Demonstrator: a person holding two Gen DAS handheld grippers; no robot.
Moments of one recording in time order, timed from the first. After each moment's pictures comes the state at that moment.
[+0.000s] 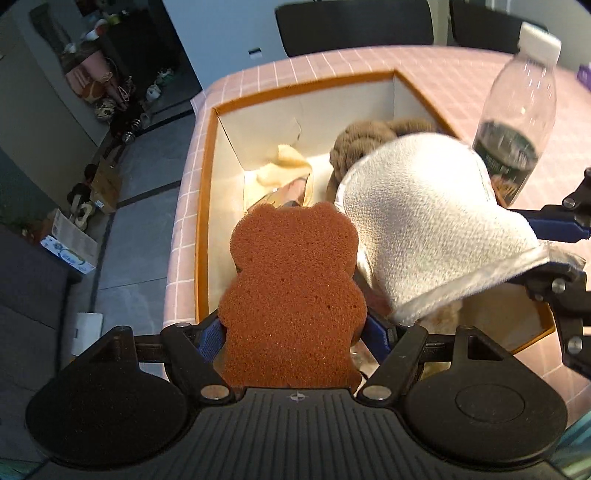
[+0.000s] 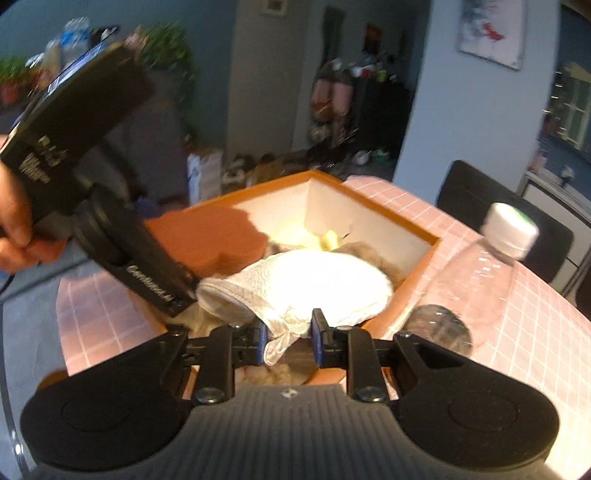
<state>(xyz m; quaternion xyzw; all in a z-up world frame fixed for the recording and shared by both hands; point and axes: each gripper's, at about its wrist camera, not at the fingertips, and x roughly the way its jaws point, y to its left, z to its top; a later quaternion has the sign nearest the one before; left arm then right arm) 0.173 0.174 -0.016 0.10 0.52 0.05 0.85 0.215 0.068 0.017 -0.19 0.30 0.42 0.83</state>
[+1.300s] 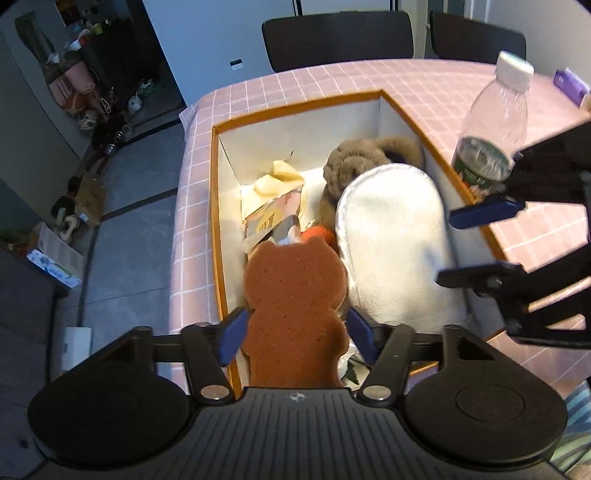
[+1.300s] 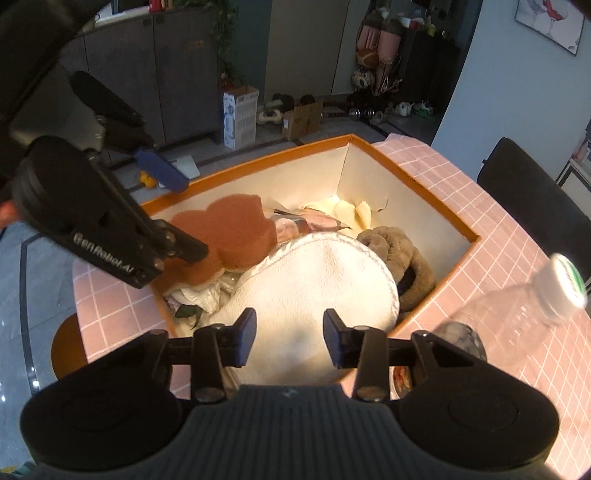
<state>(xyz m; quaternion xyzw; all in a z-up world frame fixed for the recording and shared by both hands) 0.169 0.182 0.007 0.09 0.51 0.01 0.85 0.241 0.108 0.017 -0.26 0.37 0.45 0.77</state>
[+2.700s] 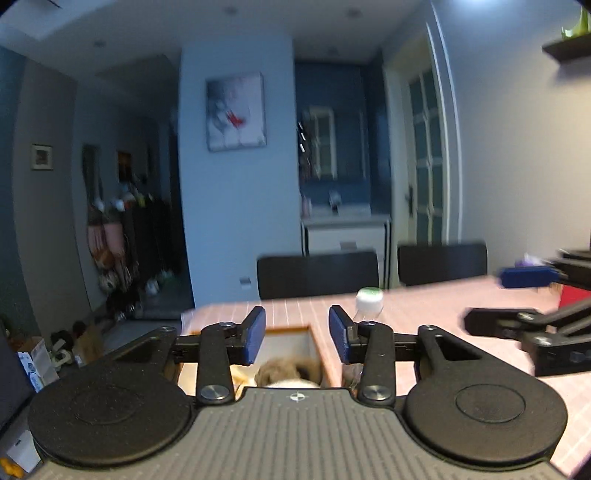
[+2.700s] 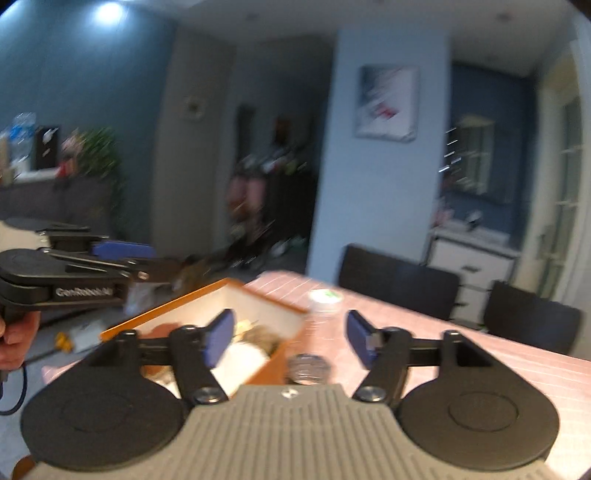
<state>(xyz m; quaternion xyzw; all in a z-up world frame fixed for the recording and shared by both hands) 0.044 0.081 0.073 0.02 0.11 0.02 0.99 0.100 -0.085 0.100 -0.08 0.12 0.27 0.95</state>
